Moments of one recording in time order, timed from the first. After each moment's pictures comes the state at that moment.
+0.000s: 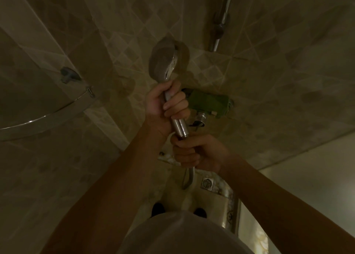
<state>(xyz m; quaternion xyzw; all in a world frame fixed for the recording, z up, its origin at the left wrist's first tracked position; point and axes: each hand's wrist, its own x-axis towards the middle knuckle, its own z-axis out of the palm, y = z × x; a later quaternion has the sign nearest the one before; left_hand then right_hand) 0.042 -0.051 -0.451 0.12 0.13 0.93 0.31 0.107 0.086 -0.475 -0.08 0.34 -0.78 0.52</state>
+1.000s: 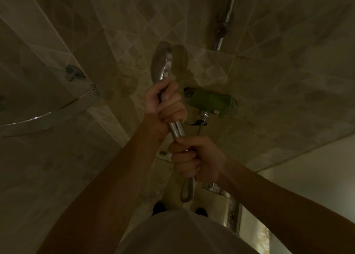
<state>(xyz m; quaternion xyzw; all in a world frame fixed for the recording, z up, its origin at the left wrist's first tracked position) 0.049 -0.062 -0.455 0.16 0.16 0.92 0.32 0.124 0.074 -0.478 -0.05 0.22 -0.76 0.60</state>
